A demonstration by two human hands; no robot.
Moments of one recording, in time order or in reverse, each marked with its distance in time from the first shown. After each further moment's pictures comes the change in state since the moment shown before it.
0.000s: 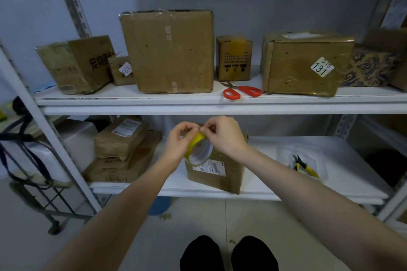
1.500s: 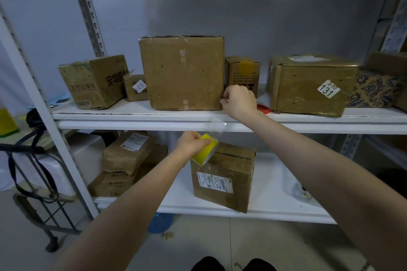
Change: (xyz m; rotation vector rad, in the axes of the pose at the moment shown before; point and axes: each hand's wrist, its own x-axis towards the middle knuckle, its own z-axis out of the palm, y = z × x) left_hand 0.040 0.035 -0.003 0.478 -0.090 -0.298; right_hand 0.094 -0.027 -0.061 -0.339 0.135 0.077
